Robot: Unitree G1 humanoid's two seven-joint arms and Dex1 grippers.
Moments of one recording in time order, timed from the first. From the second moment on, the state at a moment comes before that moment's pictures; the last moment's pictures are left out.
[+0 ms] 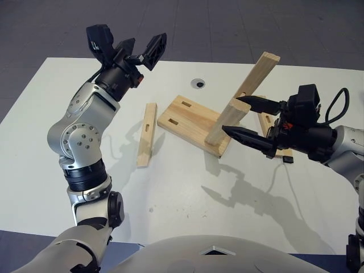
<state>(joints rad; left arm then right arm) -0.52 0.21 0.26 -0.34 -0.75 0.82 -0.13 -0.14 -0.80 -0.24 -0.68 1.04 0.78 0.66</state>
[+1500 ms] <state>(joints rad) -0.40 0.17 0.13 -0.26 -0.66 0.75 -0.12 -0.35 -0.86 0.01 -0.06 0.24 0.05 1.02</state>
